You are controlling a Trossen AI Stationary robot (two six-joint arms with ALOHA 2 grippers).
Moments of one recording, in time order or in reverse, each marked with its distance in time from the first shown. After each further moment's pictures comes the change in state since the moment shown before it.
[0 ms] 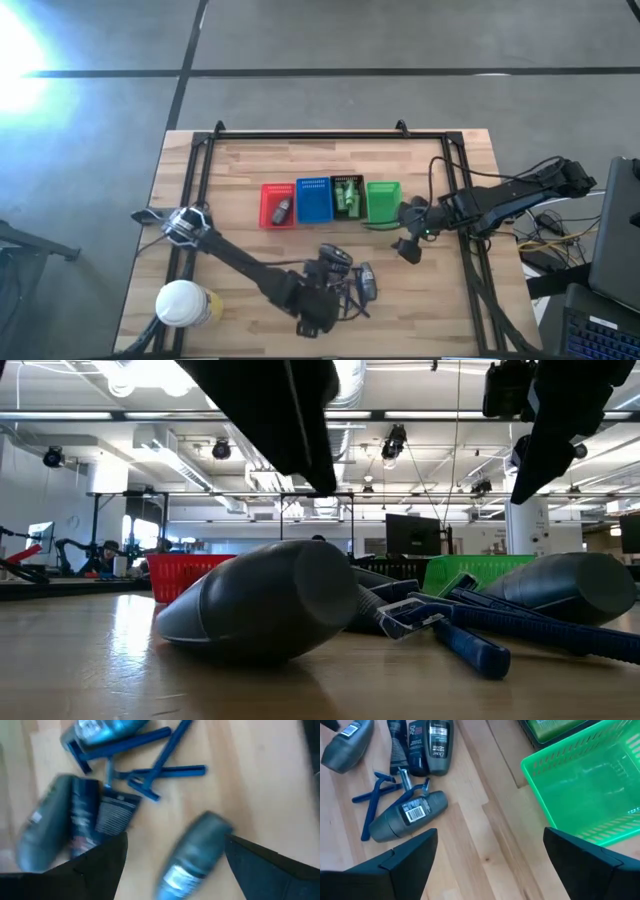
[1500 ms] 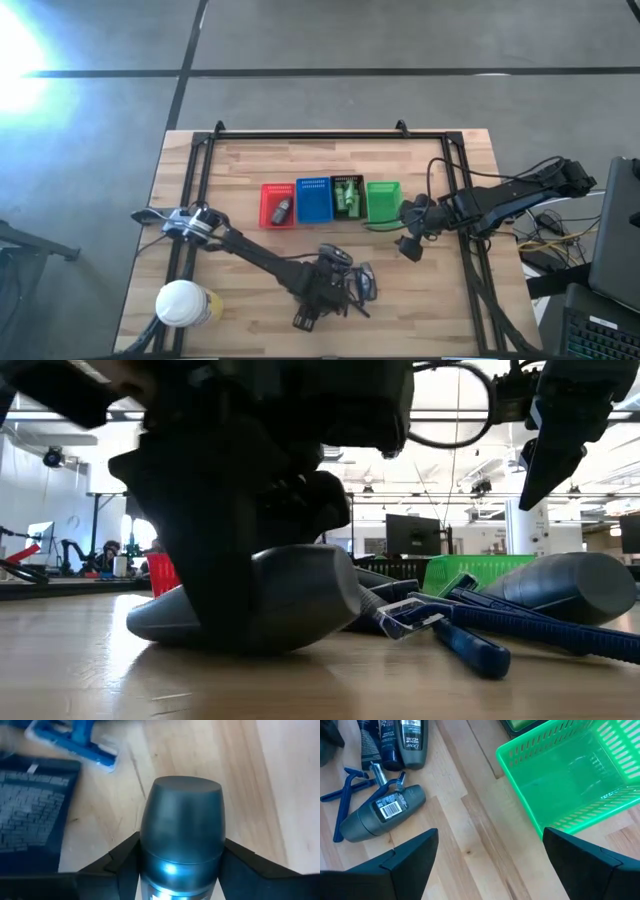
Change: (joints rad) left arm 0.073 0.112 -0.067 0.035 0.337 0.092; right arm 0.002 -0.002 -0.001 -0.075 0.056 0.029
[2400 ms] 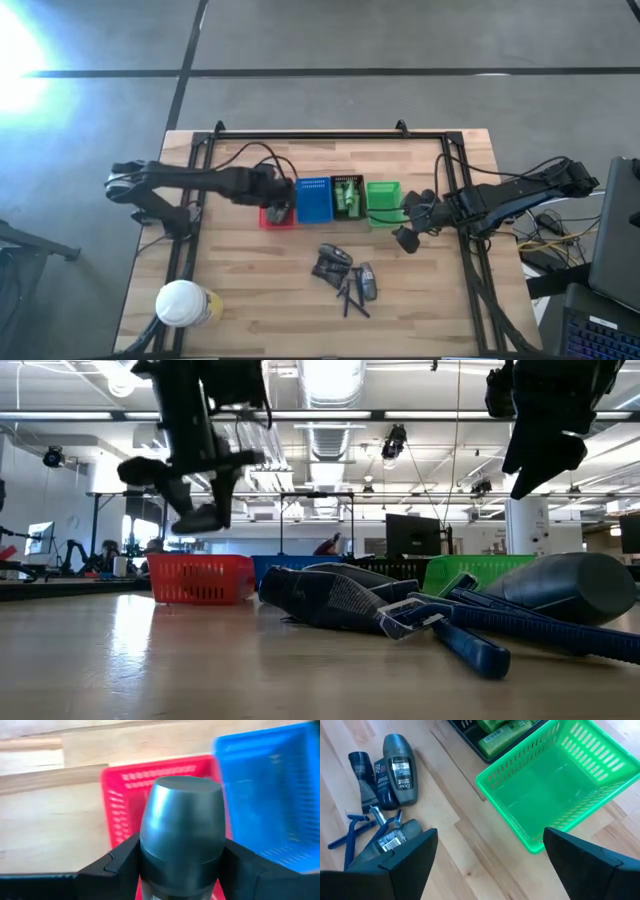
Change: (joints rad) left arm 0.530 -0.740 -0.659 -0.069 -0.442 -1.145; right arm -0.007 -0.047 0.011 -0.002 0.109 0.153
